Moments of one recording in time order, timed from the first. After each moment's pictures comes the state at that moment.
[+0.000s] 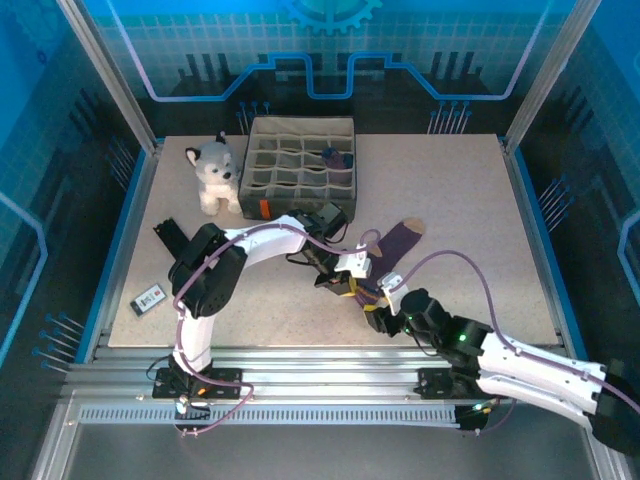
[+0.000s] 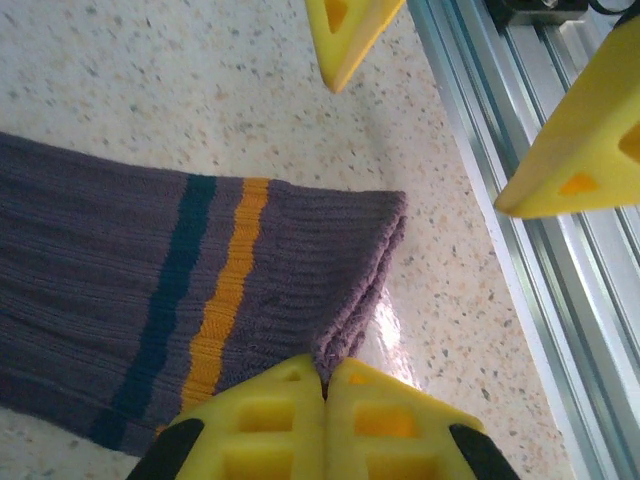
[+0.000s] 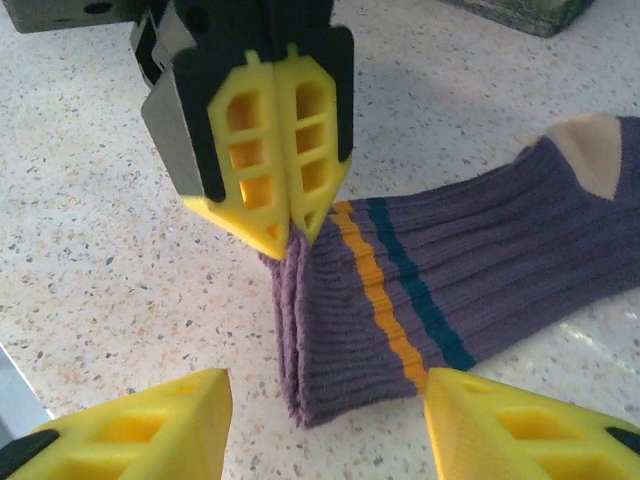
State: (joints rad) left arm -0.69 2.00 1.37 -0.77 0.77 0.90; right arm 0.96 0.71 0.23 -0.12 0.20 0.23
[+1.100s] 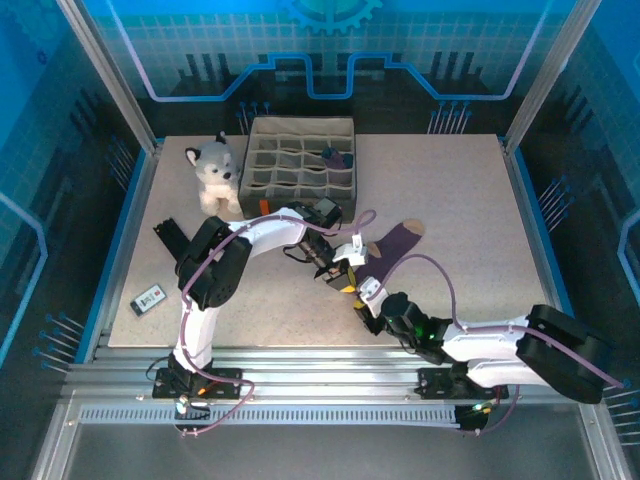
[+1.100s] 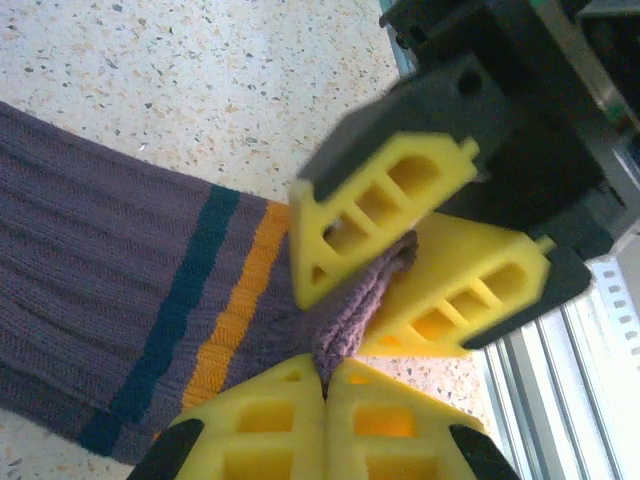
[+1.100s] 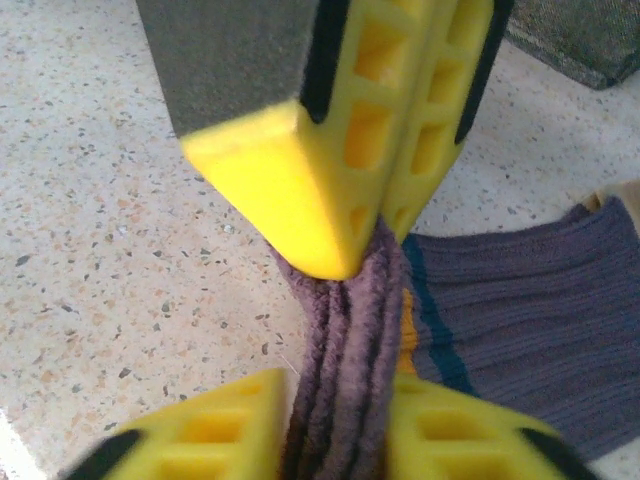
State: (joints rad) left arm -0.63 2.06 1.44 -0.84 0.91 0.82; right arm 0.99 1.20 0.14 0.50 0.27 0.06
